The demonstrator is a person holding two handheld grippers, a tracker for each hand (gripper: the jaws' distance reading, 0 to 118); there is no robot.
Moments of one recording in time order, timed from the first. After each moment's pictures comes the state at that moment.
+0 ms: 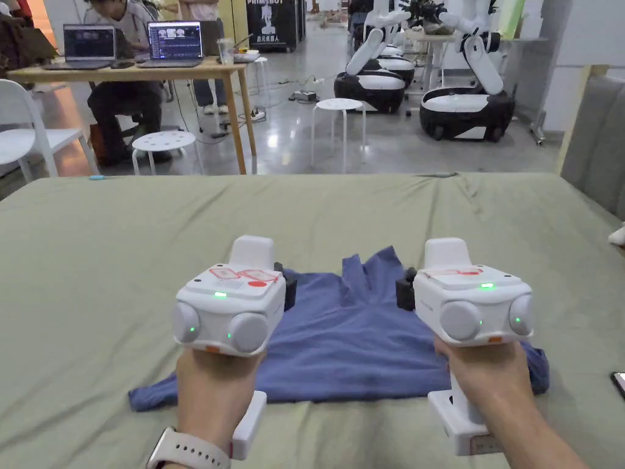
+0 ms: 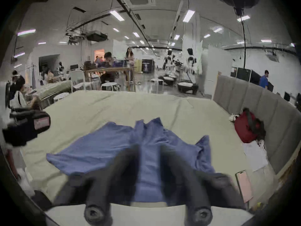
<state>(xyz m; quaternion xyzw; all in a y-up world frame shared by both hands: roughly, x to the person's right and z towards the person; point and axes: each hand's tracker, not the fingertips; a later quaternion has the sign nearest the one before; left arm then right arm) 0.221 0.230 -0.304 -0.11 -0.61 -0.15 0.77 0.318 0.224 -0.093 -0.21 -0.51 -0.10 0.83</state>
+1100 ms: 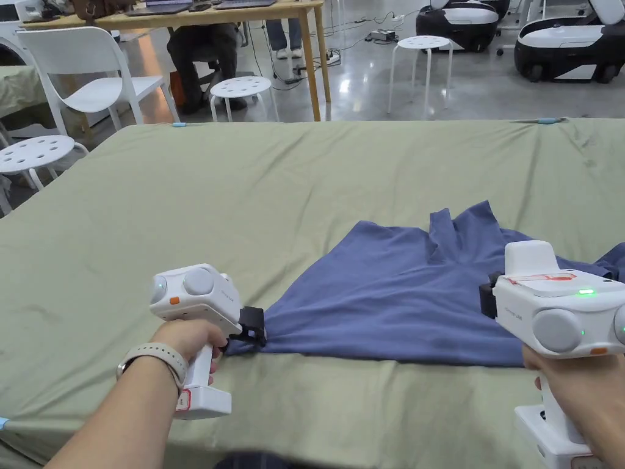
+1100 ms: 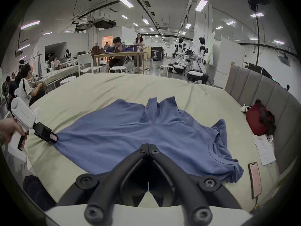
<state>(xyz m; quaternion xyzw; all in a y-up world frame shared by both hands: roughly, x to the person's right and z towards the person) 0.206 0.094 -0.525 -0.53 -0.45 -0.19 0.70 0.320 0.167 -0.109 -0.27 -0.47 -0.12 0.83</state>
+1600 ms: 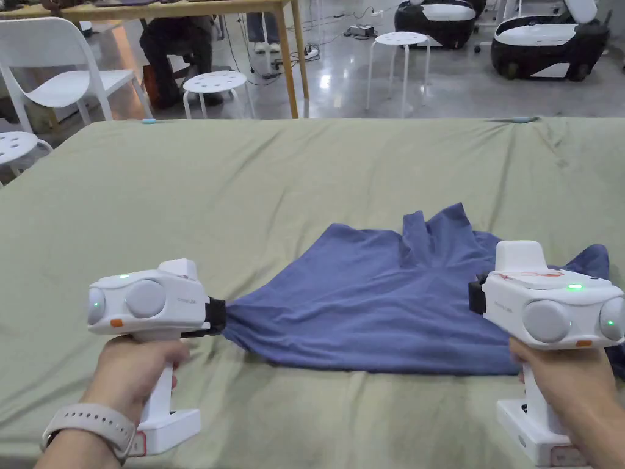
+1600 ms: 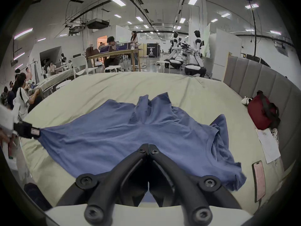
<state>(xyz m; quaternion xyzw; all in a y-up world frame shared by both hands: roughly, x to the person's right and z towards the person) 0.176 0.167 -0.465 -0.40 -0.51 -0.16 0.74 0.374 0.159 -0.092 -0.27 -0.47 -0.15 0.82</state>
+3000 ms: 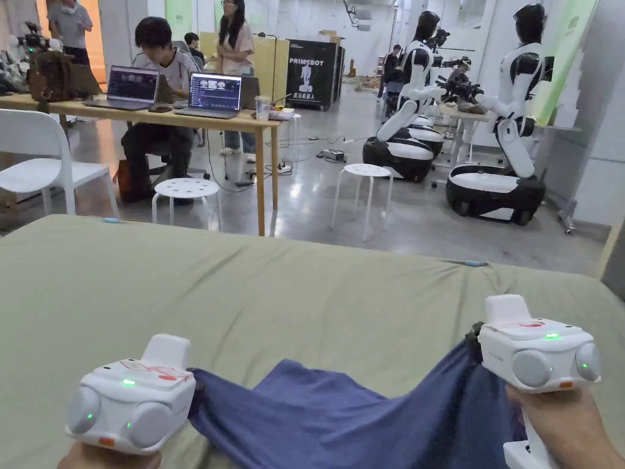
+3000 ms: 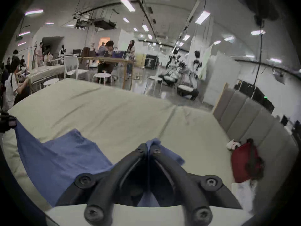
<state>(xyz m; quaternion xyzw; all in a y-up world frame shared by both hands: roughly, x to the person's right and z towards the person) 0.270 0.208 -0.452 -0.19 -0.51 -0.22 0.81 0.508 0.253 -0.088 -0.26 -0.52 -0.02 0.81</state>
